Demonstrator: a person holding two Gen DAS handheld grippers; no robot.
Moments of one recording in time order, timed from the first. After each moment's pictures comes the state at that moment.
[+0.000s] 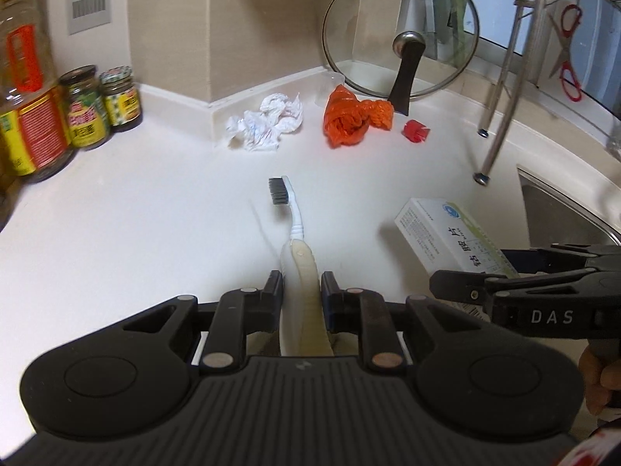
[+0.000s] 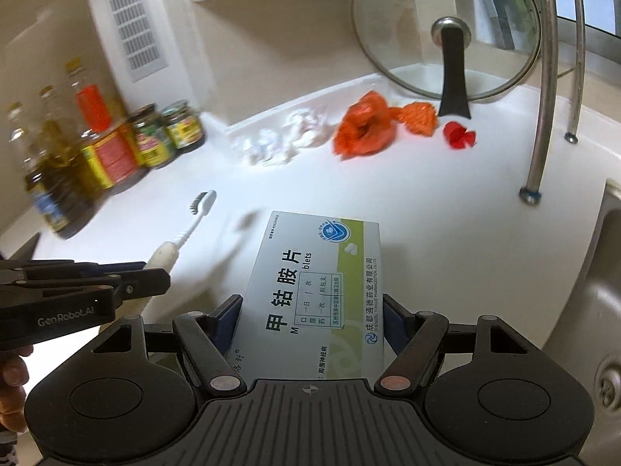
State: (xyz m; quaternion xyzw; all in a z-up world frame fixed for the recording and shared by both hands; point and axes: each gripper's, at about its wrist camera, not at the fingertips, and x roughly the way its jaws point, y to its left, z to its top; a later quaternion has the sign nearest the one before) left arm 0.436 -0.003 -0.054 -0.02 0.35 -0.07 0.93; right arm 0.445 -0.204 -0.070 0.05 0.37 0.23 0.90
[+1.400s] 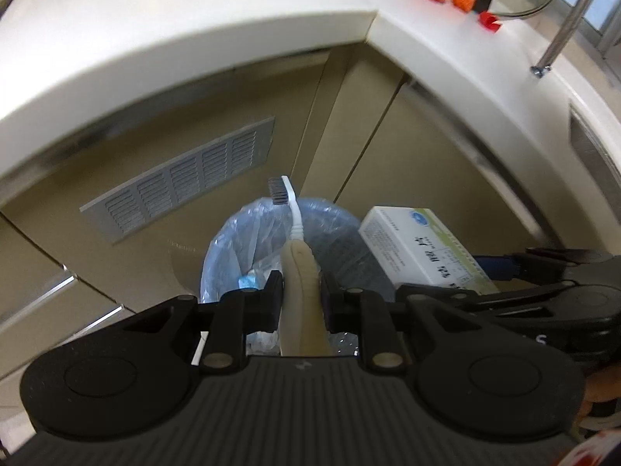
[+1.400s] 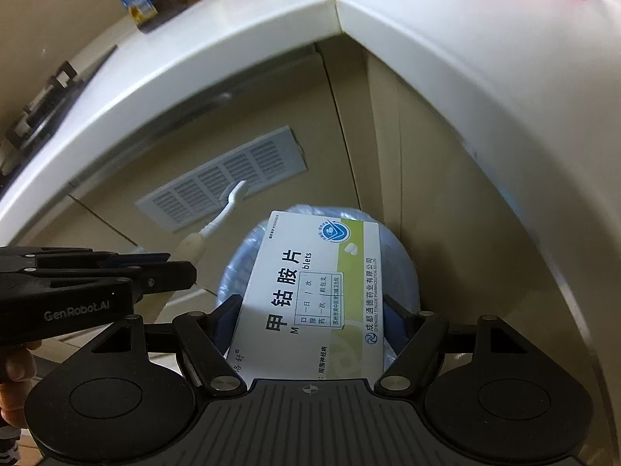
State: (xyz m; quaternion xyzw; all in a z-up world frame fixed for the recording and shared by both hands) left arm 0.277 -0.001 -0.182 -0.14 0.48 0.05 0.86; right arm 0.347 -0.183 -0.193 -0.04 0.51 0.35 0.78
